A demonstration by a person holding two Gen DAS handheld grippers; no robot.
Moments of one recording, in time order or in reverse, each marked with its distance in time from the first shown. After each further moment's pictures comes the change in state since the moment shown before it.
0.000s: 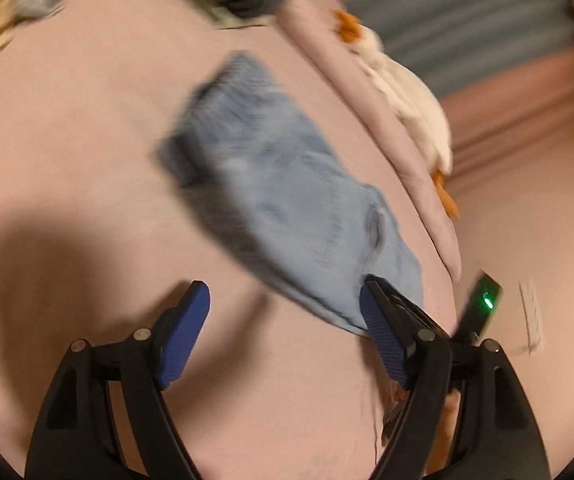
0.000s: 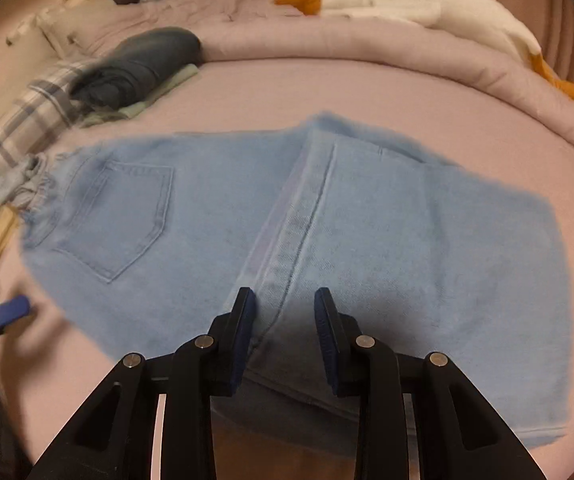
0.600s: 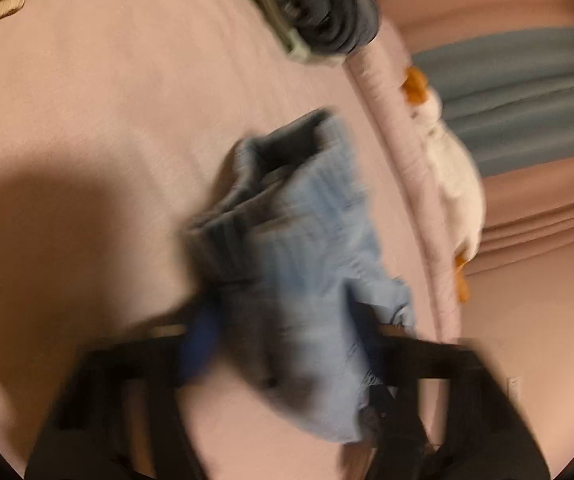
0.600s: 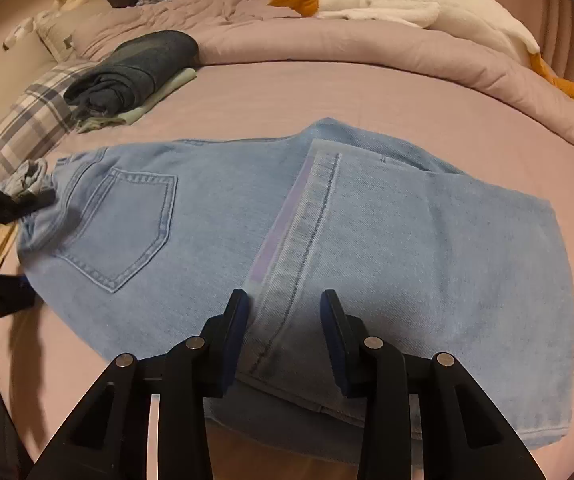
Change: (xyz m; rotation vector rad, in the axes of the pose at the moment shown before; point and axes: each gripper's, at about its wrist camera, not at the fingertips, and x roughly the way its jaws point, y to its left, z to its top) left arm 0.032 0.011 0.052 -0.213 -0.085 0.063; right arm 0.000 -0.002 0.008 0.016 0.046 0.004
